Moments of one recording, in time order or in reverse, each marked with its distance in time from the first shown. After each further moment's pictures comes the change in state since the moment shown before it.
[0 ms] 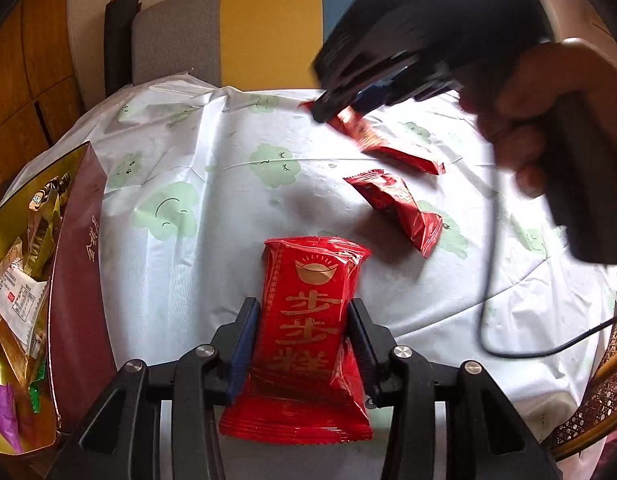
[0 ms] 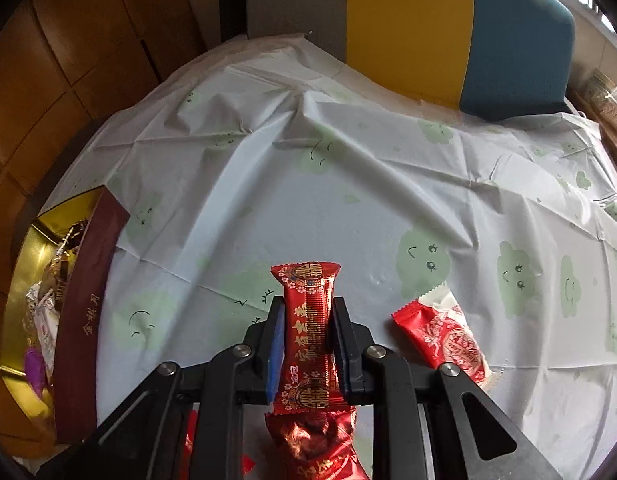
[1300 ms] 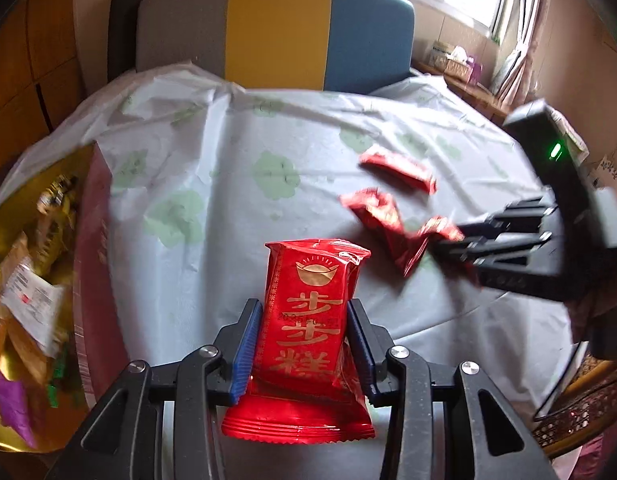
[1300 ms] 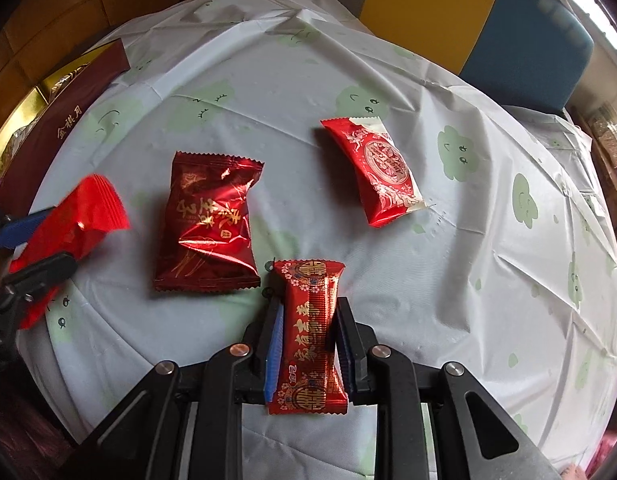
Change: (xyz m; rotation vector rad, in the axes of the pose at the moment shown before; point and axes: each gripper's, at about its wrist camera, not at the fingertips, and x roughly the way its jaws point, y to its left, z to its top) left arm -0.027 0.007 0.024 -0.063 0.033 -0.040; right arm -0.002 -0.034 -0.123 -0.220 0.167 -0.116
